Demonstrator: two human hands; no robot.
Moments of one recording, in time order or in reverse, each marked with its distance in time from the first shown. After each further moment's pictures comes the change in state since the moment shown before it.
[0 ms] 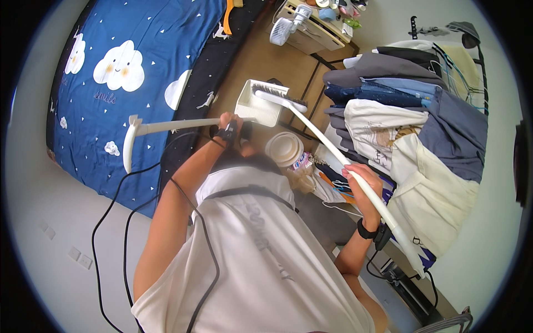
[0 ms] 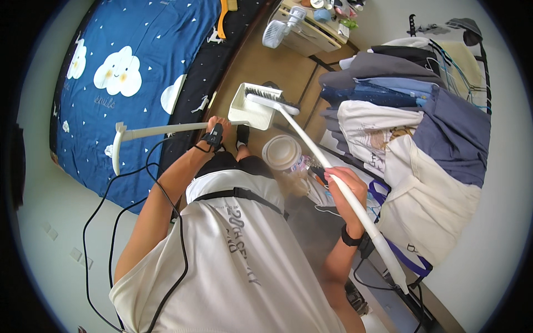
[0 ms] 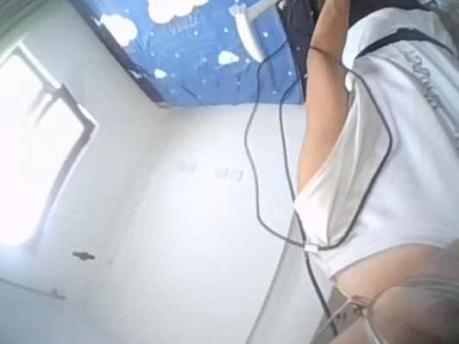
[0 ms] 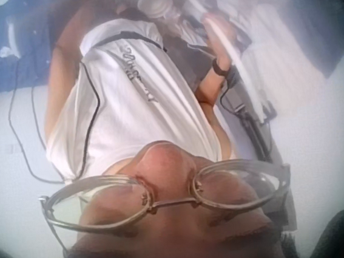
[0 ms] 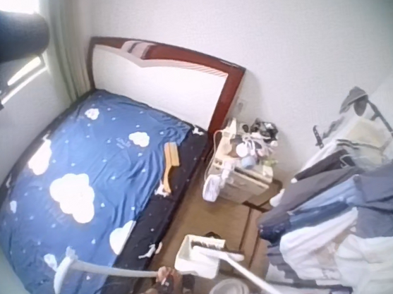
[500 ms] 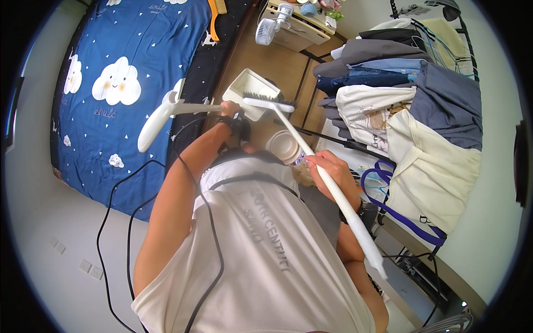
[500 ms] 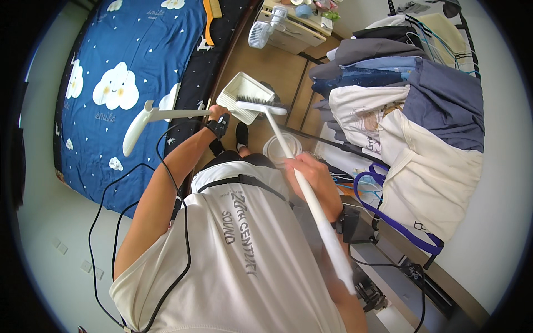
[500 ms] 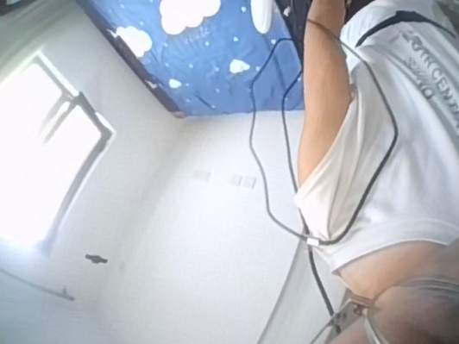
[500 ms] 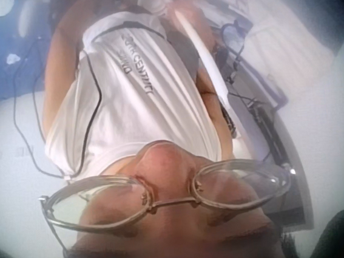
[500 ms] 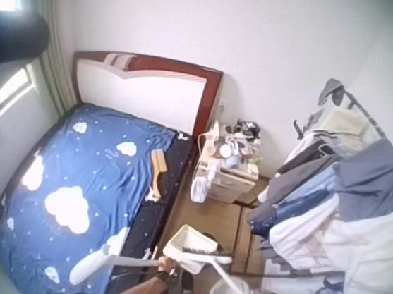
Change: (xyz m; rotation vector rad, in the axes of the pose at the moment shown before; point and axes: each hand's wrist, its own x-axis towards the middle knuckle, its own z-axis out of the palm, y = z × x) left_hand 0.027 0.014 -0.060 0.316 -0.029 0.038; right_hand -0.011 -0.022 0.043 -0.211 -0.125 -0.277
